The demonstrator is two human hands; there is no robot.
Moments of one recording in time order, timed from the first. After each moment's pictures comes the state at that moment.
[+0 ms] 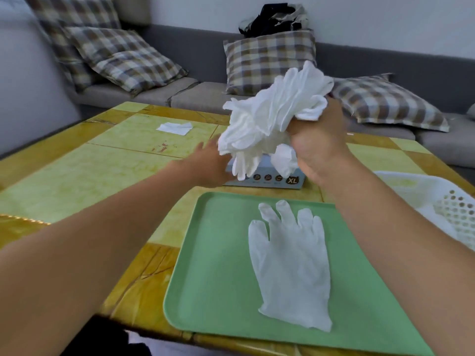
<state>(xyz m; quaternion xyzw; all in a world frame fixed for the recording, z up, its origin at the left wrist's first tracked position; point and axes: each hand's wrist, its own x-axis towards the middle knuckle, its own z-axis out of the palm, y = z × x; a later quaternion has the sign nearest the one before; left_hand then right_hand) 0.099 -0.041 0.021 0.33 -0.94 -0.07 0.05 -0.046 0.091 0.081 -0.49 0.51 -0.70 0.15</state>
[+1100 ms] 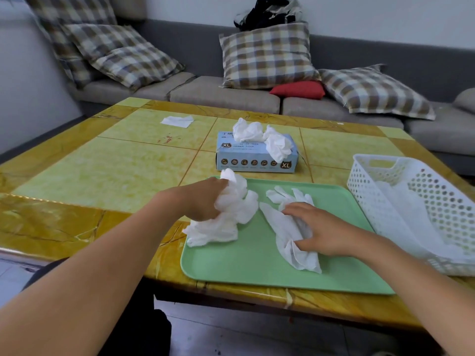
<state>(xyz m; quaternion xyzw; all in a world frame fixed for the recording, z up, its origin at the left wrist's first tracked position) 0.163 0.024 -0.013 0.32 -0.93 -0.17 -0.08 -0.065 0.220 -0.030 -0.65 0.73 -0.07 0.20</state>
